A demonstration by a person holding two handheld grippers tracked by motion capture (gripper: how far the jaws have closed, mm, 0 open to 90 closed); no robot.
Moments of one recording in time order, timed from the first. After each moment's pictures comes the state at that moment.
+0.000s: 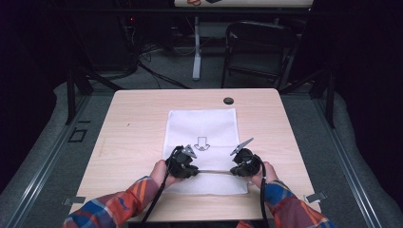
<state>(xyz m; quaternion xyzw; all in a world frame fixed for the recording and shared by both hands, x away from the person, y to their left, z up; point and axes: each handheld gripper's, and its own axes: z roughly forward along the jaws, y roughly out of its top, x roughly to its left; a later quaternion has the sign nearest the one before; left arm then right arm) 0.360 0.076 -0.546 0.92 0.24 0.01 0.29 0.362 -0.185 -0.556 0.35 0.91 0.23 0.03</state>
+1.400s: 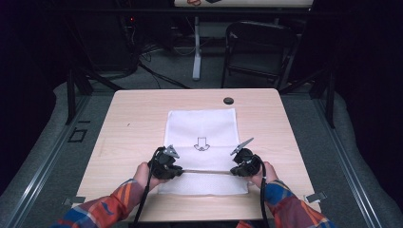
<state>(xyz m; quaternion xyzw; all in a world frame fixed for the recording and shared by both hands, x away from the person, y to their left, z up) 0.352 0.126 -0.541 0.92 0.28 0.02 0.29 0.363 -0.185 -0.556 0.36 0.91 0.23 0.03</state>
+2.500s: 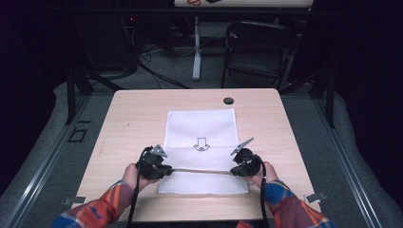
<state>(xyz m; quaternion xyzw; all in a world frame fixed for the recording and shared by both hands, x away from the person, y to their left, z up) 0.347 0.159 -0.534 0.90 0.31 0.03 0.29 0.363 -0.186 -0.556 0.36 0.91 0.23 0.03</state>
